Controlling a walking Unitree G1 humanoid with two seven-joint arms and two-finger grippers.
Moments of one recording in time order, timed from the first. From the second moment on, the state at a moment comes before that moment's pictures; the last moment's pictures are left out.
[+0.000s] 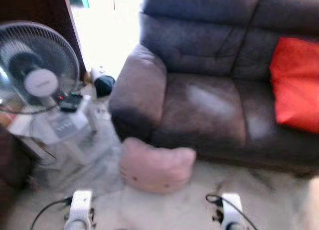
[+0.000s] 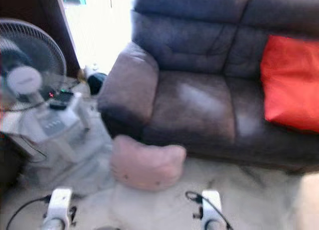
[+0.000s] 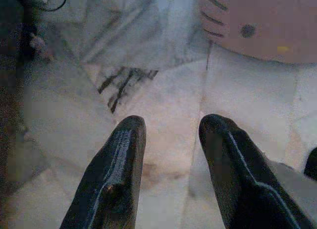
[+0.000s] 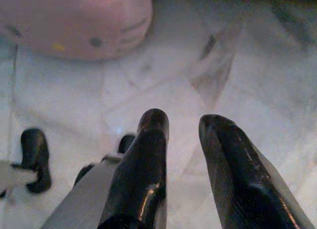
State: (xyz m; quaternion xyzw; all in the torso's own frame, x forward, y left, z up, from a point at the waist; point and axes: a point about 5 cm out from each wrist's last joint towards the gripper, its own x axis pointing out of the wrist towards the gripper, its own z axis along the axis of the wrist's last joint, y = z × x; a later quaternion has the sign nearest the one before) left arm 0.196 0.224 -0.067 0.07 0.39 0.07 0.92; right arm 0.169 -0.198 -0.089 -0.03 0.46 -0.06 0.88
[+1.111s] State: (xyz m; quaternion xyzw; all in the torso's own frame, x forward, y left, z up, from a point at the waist) left arm 0.191 0.222 -0.070 0.07 0.39 0.08 0.91; right arm 0.170 -0.195 -0.089 -0.02 0.46 -0.06 0.88
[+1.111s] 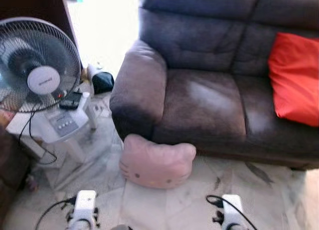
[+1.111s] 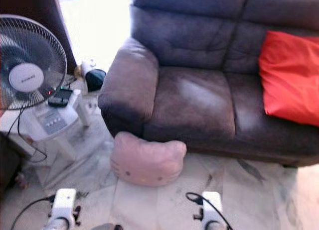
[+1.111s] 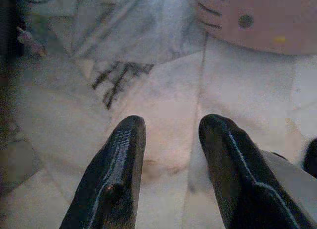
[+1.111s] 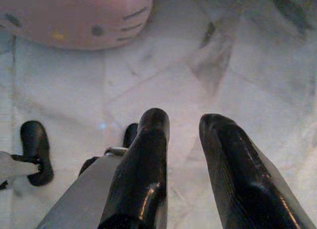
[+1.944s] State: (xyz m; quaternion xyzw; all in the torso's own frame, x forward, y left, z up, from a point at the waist) left arm 0.192 0.213 -0.073 0.07 0.40 0.07 0.91; right arm 0.165 -0.202 -0.090 -0.03 0.47 -0.06 0.88
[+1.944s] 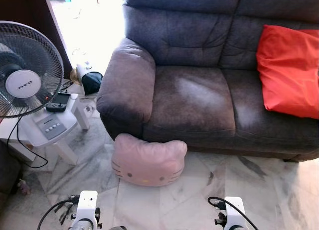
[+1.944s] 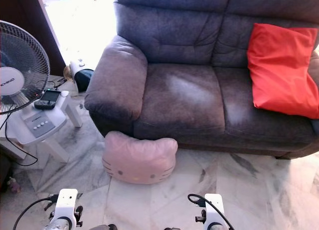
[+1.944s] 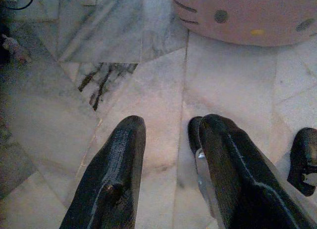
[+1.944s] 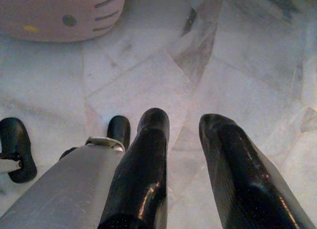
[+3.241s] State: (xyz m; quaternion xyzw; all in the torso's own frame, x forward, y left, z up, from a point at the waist) left arm 0.177 0.228 -0.077 0.08 0.42 0.09 0.90; right arm 0.178 -0.186 -0.086 -0.03 0.45 -0.04 0.89
